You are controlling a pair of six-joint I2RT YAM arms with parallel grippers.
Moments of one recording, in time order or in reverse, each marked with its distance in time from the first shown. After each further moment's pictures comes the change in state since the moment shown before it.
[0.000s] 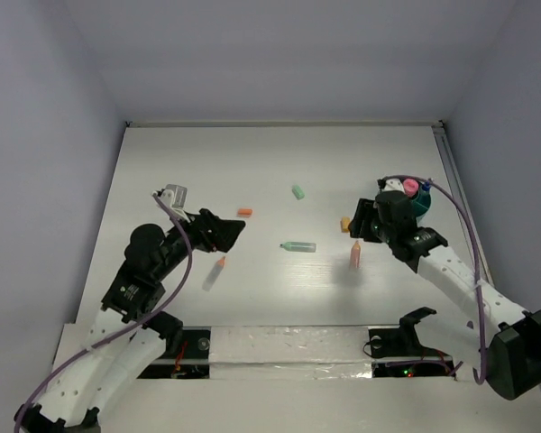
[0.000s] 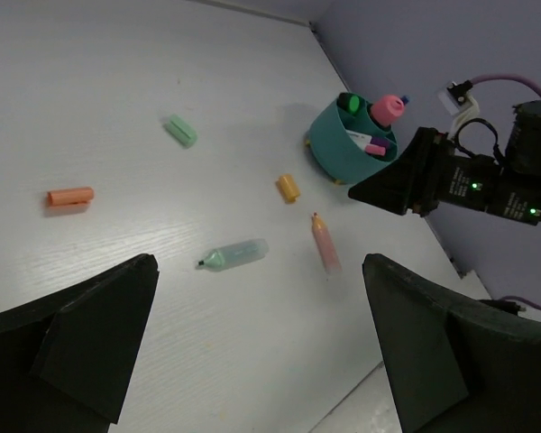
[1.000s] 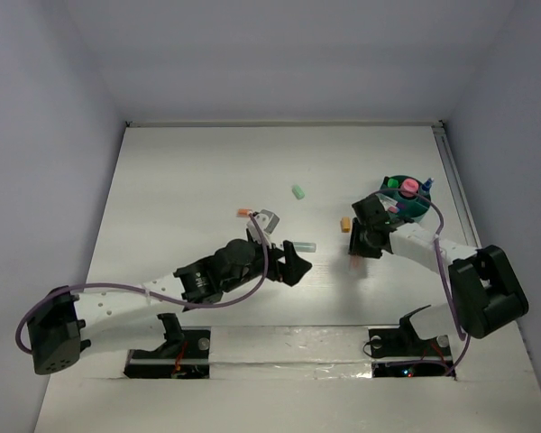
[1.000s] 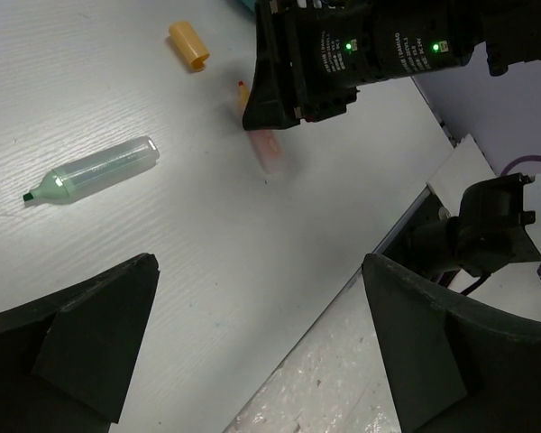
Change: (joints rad) left arm -0.638 0.487 -0.069 0.367 -0.323 -0.090; right arm 0.001 0.369 -0.004 -0.091 0.044 0.076
